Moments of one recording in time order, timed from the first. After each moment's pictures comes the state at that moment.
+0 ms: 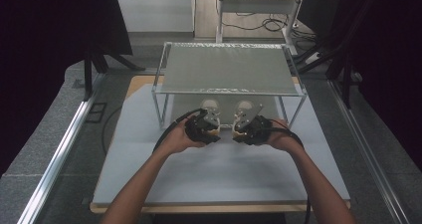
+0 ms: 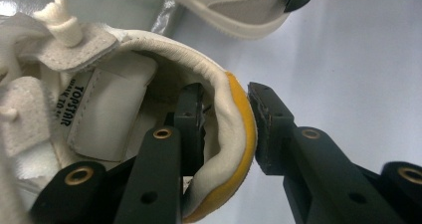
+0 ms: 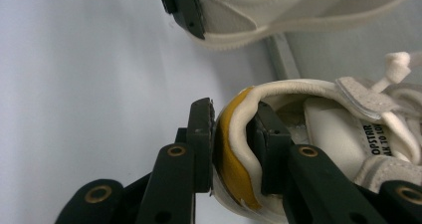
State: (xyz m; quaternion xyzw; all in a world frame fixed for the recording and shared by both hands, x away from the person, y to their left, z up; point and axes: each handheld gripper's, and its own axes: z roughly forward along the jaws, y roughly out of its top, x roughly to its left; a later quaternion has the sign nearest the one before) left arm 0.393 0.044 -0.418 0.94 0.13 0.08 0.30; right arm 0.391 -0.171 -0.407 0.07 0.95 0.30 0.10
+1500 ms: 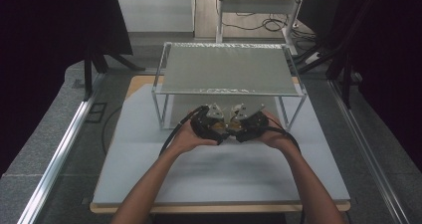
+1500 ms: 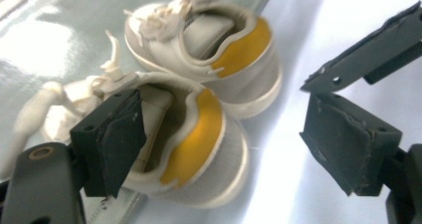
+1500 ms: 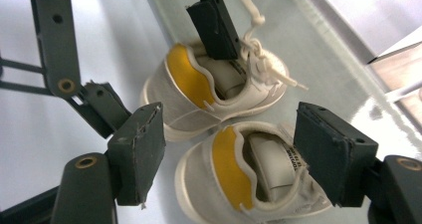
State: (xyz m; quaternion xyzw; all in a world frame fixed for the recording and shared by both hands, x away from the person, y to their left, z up) left arm 0.399 0.035 -0.431 0.89 0.22 0.13 0.38; right arm 0.394 -0.163 -0.408 0.13 0.89 0.36 0.23
